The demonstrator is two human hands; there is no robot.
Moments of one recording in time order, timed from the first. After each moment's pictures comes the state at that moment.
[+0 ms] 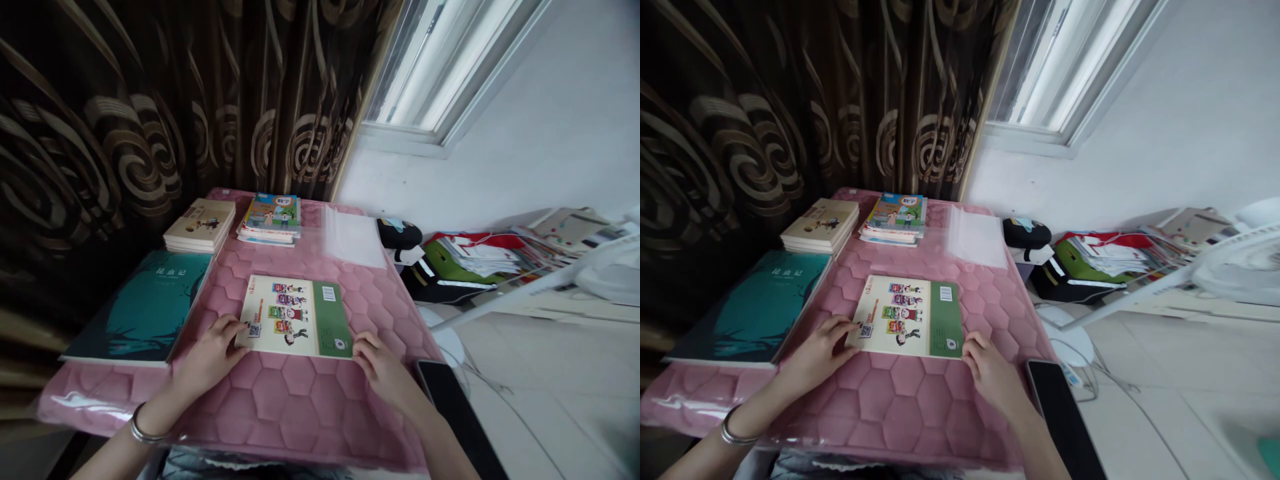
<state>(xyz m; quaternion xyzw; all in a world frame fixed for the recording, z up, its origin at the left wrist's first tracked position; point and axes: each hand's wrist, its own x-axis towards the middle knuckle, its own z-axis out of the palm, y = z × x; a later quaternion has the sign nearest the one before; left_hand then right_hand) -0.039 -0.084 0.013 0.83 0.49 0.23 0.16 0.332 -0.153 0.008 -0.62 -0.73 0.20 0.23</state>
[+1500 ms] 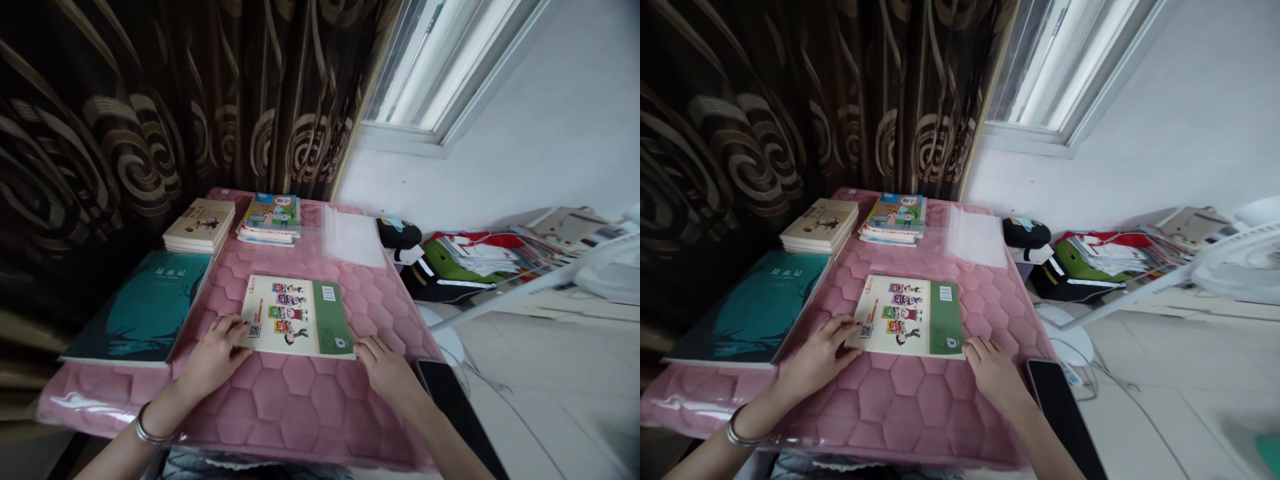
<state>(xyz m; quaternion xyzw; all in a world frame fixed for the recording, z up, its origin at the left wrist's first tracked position) -0.036 -0.086 0.008 0.86 0.45 0.24 0.05 0.345 -0.153 -0.004 -0.51 -0.84 -0.14 0.12</state>
